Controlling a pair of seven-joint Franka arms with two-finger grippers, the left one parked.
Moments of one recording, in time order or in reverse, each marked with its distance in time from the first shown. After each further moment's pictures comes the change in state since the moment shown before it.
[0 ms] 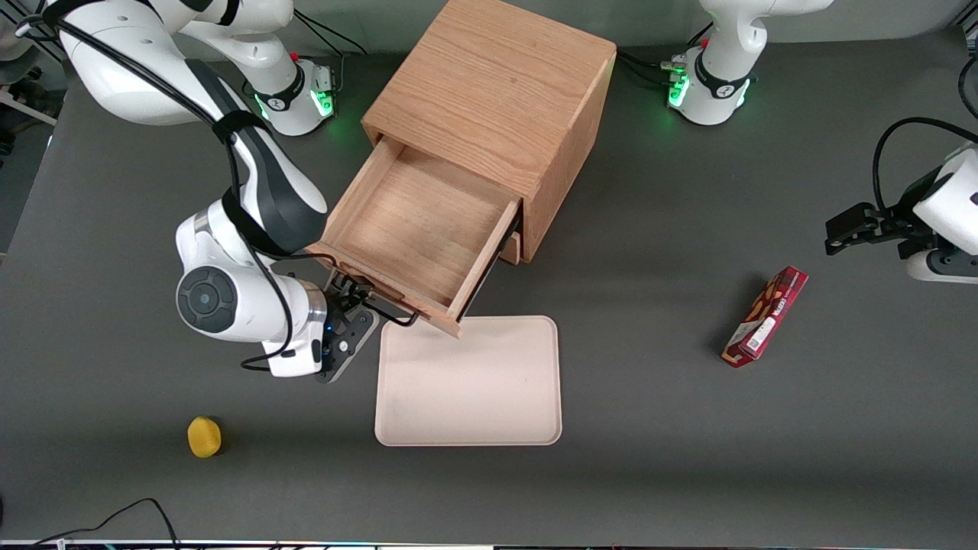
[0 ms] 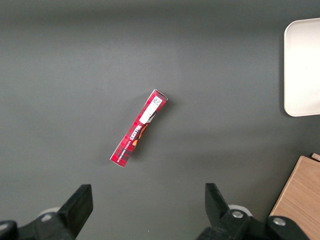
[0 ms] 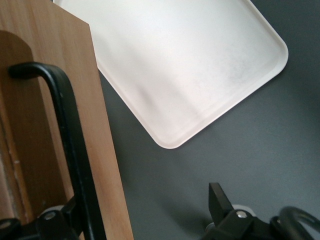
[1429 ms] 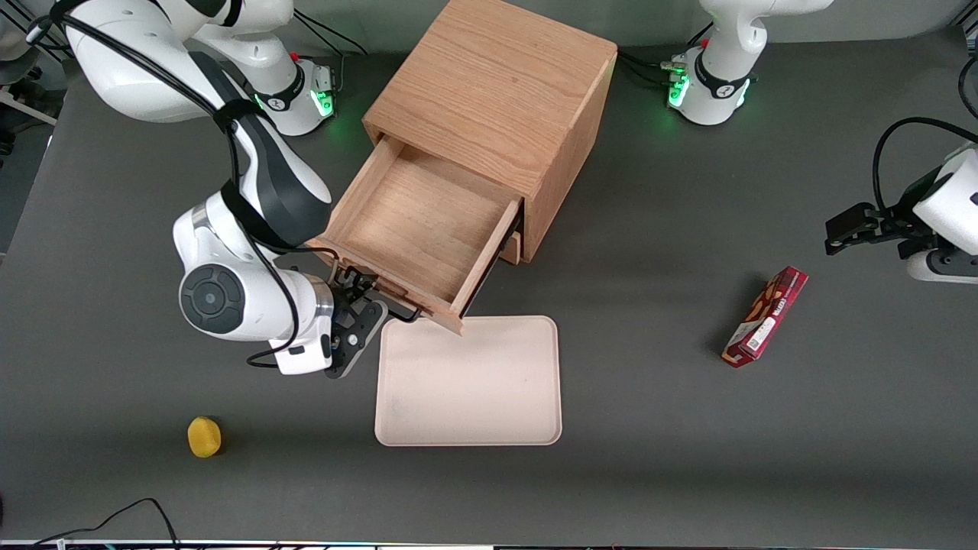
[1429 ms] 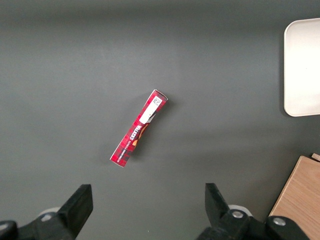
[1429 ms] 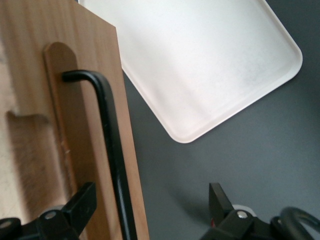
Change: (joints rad) arm 0.049 0.015 0.000 0.128 -0.003 -0.153 -0.011
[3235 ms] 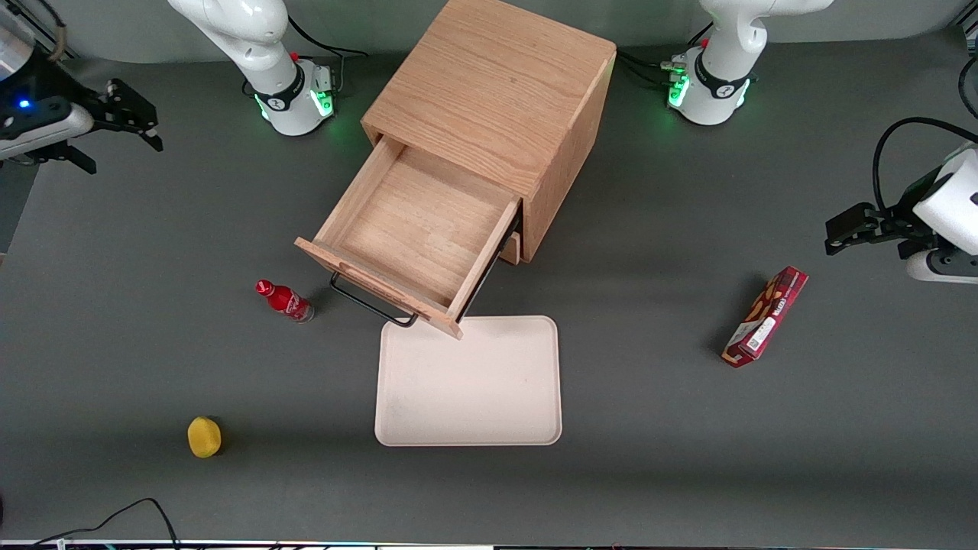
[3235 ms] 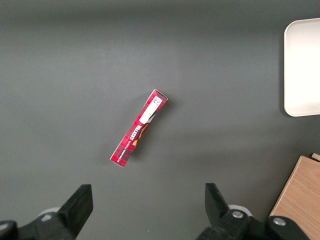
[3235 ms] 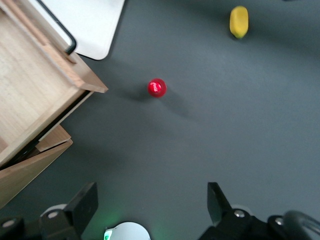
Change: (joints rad) arm -0.547 -0.936 -0.023 -0.564 0.204 -0.126 0.075
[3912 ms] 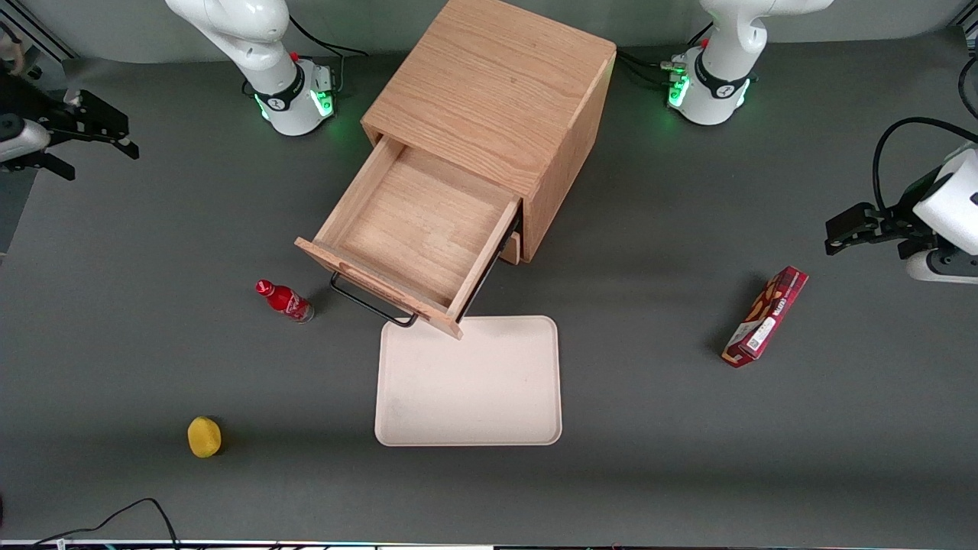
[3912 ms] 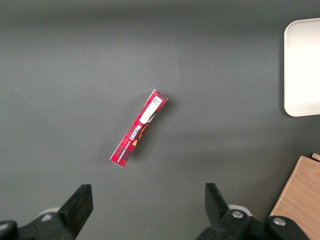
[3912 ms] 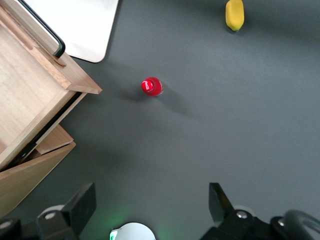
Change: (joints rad) arm 0.213 0.037 -0.255 0.003 -0.010 0.002 0.008
